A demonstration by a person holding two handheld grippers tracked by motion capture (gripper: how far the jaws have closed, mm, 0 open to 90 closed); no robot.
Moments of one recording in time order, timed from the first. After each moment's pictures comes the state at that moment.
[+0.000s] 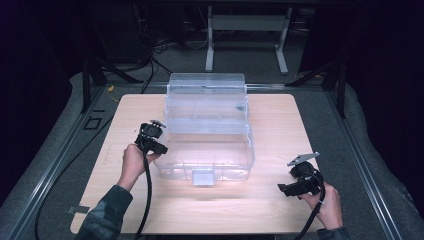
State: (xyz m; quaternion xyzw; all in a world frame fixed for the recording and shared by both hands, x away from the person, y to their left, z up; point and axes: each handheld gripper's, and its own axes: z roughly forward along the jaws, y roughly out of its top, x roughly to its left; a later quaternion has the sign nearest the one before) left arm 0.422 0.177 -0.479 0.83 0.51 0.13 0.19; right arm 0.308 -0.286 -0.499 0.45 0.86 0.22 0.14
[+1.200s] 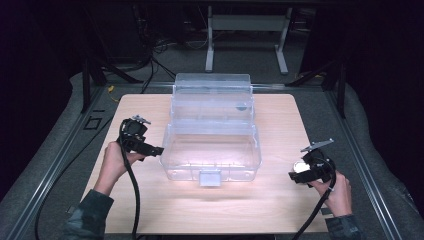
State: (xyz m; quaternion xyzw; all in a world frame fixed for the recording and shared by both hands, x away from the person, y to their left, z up) left arm 0.386 0.220 -0.426 0.84 0.46 0.11 0.27; right arm 0.336 -0.320 -0.483 0.50 0.83 0.20 0.15
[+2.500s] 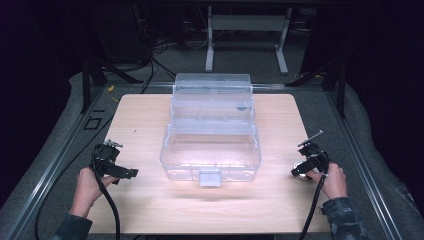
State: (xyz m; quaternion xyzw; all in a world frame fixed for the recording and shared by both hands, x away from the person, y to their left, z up) left arm 0.350 0.292 -0.485 0.82 0.52 0.10 0.23; right arm 0.392 -0.339 -0.527 0.55 0.83 0.11 0.08
